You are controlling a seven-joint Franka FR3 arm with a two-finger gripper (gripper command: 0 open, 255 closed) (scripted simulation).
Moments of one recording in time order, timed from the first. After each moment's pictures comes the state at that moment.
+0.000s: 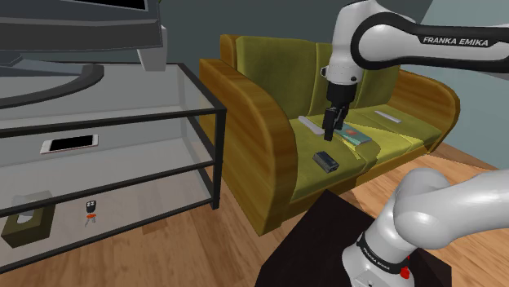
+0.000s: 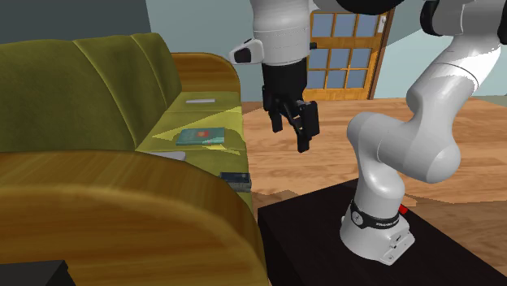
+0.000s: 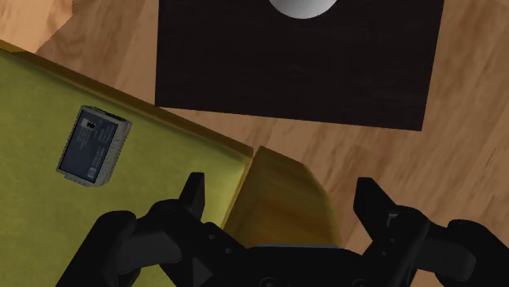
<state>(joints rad) 0.02 -0.75 -0.07 -2.44 -0.10 1.51 -0.08</state>
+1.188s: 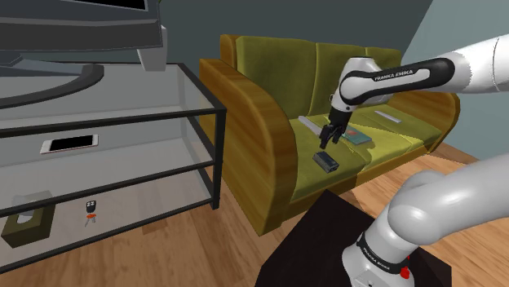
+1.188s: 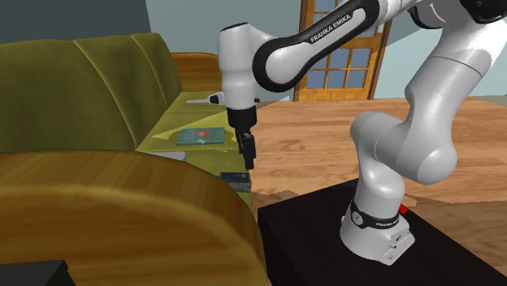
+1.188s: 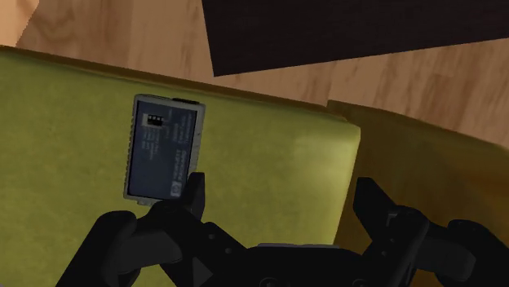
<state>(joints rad) -0.14 -0.51 -0.42 -2.60 -0.21 2.05 -0.23</state>
